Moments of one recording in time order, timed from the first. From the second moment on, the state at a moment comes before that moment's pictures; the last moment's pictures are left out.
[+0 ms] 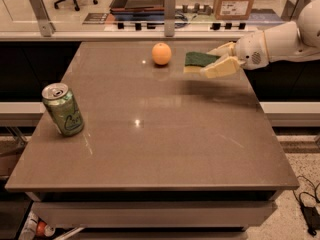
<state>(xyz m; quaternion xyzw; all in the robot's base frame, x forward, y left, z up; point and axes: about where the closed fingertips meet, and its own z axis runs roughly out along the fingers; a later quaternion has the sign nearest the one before) 0.660 -0.147 0.888 -0.51 0.69 0.29 0.41</state>
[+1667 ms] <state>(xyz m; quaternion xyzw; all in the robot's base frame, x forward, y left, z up) 0.534 -0.026 0.904 -0.52 0.70 0.30 0.38</state>
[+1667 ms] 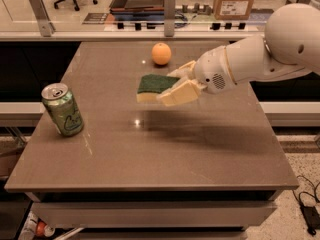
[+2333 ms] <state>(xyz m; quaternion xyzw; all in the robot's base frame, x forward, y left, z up) 0.510 0.015 0.880 -0.53 0.73 0.25 0.35</state>
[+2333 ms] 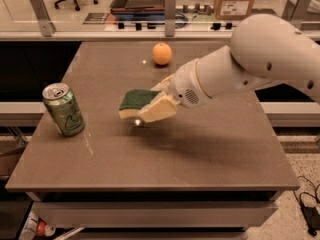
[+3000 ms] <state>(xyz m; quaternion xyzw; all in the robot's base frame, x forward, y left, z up) 0.505 0.053 0.844 -0.49 0.74 0.26 0.37</state>
